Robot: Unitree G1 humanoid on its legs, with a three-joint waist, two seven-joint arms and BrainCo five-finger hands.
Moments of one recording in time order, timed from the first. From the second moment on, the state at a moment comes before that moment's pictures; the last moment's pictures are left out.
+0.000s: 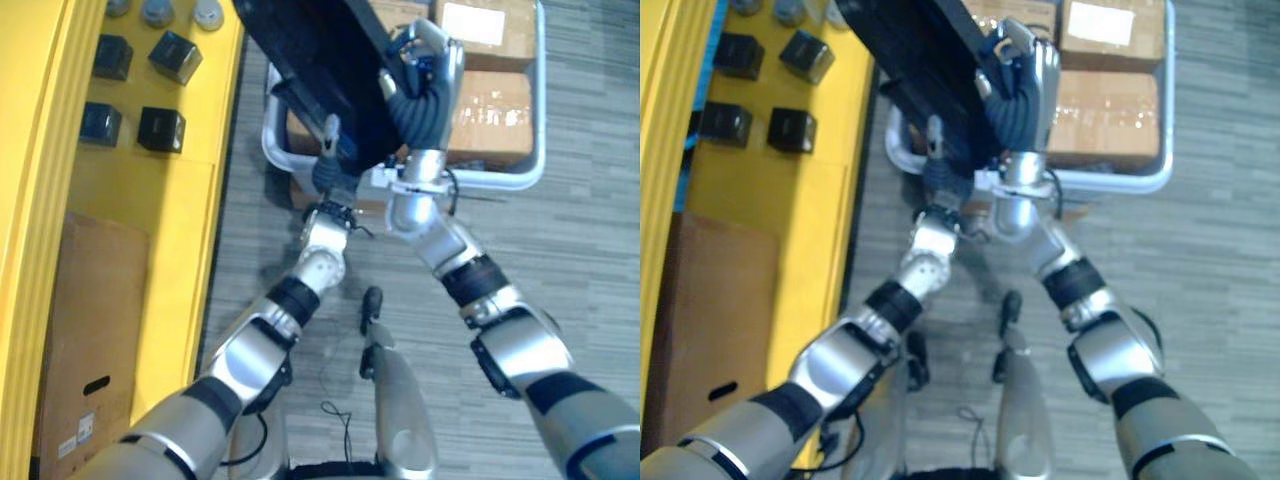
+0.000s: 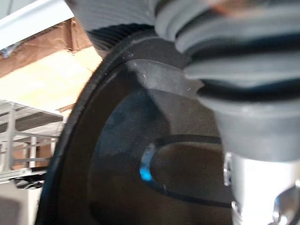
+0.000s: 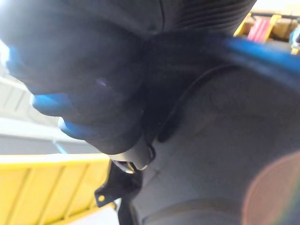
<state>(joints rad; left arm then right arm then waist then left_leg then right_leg) -1.04 -0.08 -0.43 0.81 -1.65 -0.49 -0.16 -1.02 -0.30 0.44 0.56 -0.34 -0.42 -0.94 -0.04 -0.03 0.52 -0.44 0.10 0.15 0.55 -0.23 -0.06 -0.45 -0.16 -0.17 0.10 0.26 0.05</state>
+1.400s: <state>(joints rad) -1.02 0.09 -0.44 0.78 -0.66 -0.28 0.26 -0.91 -0.33 0.38 0.63 -0.26 -0.42 -0.91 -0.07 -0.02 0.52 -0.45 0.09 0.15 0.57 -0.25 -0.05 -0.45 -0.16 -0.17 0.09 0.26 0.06</state>
